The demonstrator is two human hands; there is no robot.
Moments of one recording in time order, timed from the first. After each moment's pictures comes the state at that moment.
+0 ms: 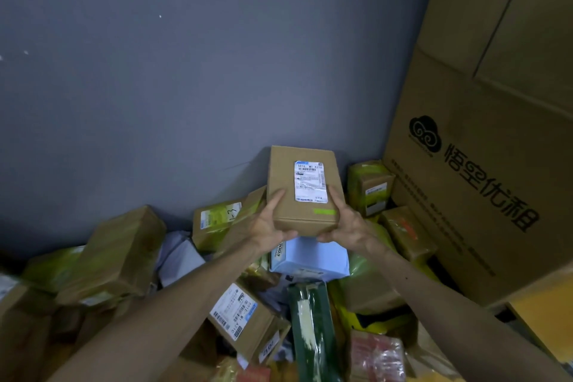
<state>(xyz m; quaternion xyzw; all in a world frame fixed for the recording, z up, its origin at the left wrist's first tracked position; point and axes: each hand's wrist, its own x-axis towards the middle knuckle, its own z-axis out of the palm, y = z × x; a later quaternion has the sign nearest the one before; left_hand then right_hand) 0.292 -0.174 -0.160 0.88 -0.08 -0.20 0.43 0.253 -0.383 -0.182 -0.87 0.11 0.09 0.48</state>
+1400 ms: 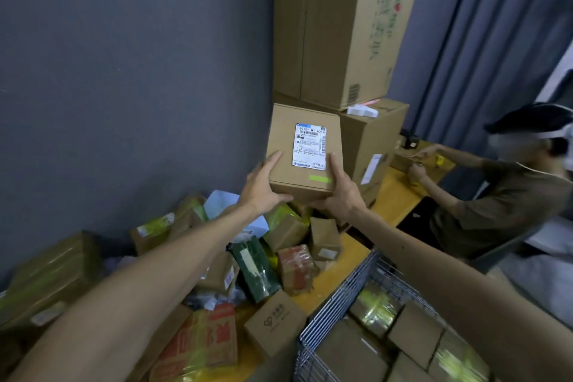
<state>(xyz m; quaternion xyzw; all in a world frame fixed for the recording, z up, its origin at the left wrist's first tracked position) 0.066 -0.155 -0.016 0.80 -0.40 -0.07 0.45 -0.067 -0.317 -0.026 -0.88 0.25 -0.22 0.34</state>
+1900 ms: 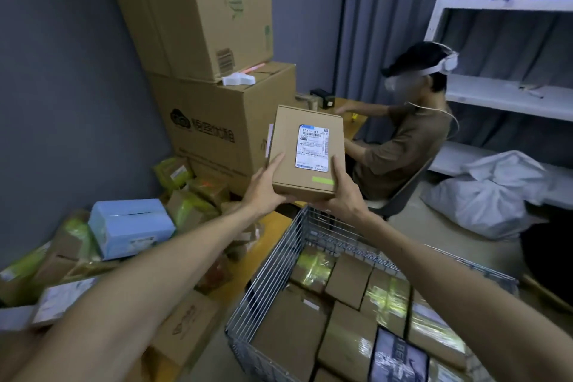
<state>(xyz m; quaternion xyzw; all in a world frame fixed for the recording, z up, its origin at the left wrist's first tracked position) -0.107 -0.359 -0.068 0.77 -0.51 -0.15 0.36 -0.279 -0.470 -0.092 -0.81 0.38 -0.27 0.36</state>
